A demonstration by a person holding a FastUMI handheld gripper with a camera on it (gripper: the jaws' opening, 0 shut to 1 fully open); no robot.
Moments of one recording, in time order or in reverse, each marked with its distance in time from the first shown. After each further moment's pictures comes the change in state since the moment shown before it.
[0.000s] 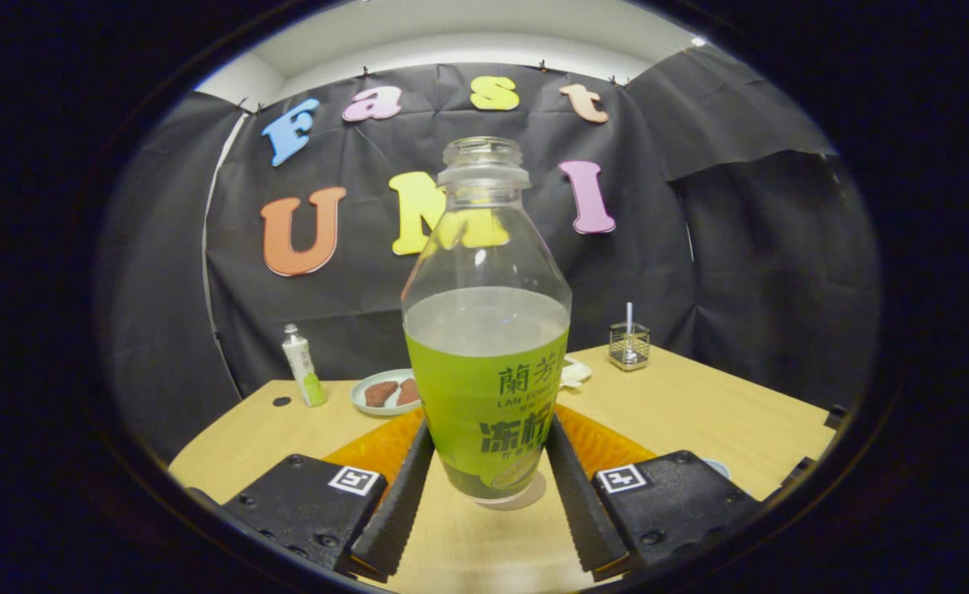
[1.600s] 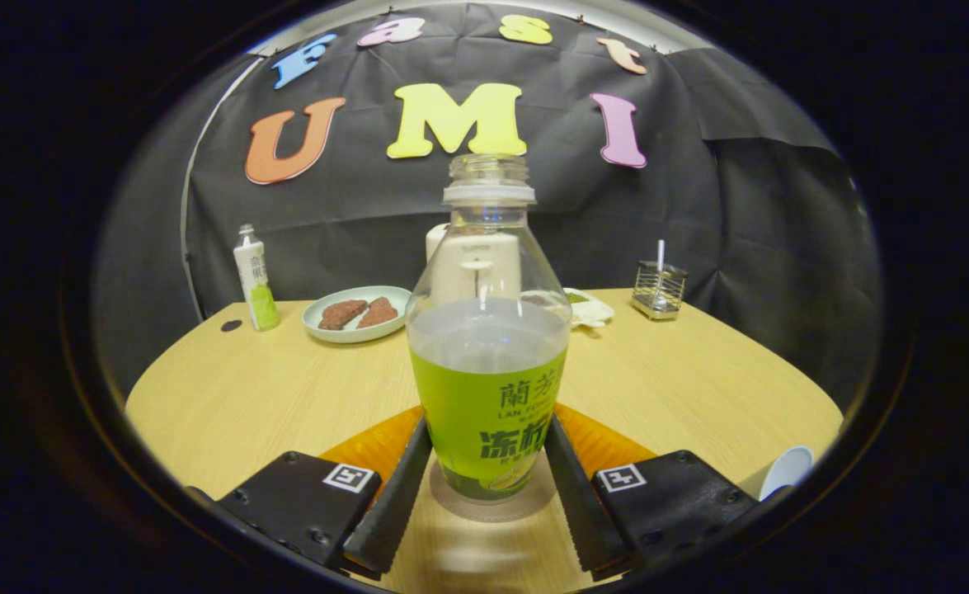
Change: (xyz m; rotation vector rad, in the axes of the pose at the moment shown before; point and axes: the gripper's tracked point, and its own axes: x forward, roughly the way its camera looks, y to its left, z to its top) arm 0.100 -0.003 -0.085 -0.082 0.217 0.008
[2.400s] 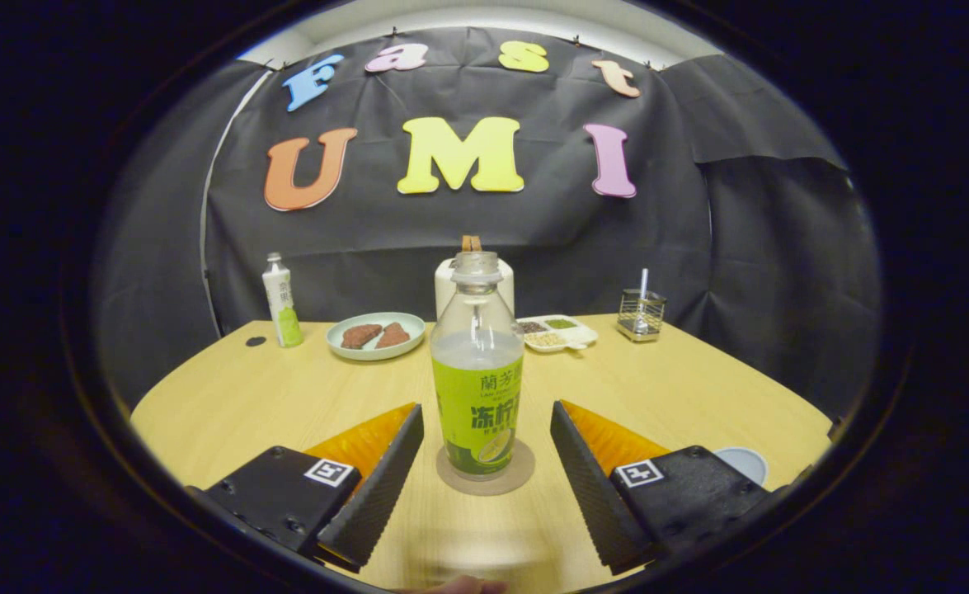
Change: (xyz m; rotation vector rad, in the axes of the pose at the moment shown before) arm -0.081 -0.013 0.009 0.005 -0.106 0.014
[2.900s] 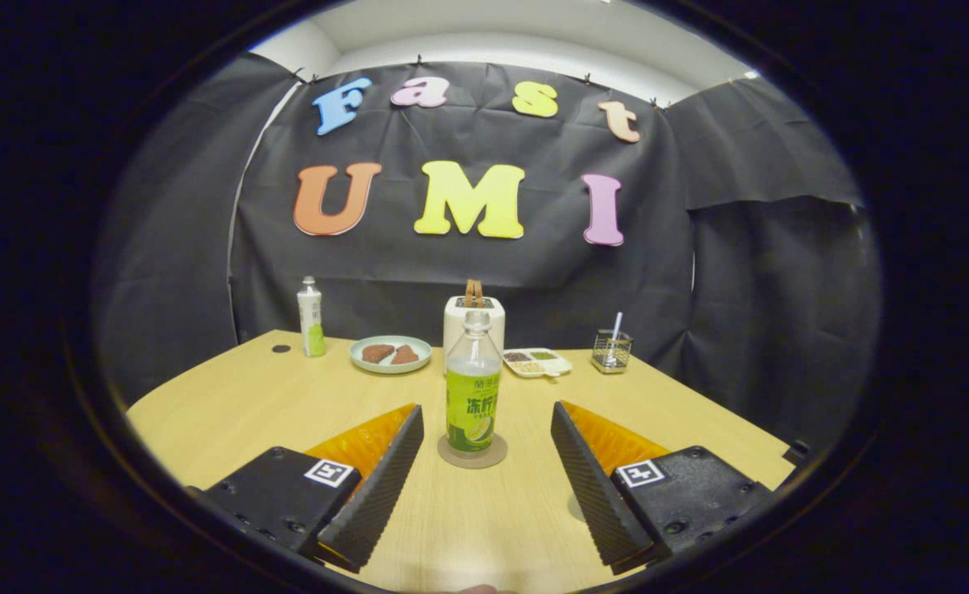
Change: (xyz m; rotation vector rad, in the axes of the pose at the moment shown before) arm -0.121 -0.007 0.017 -0.072 -0.130 0.005
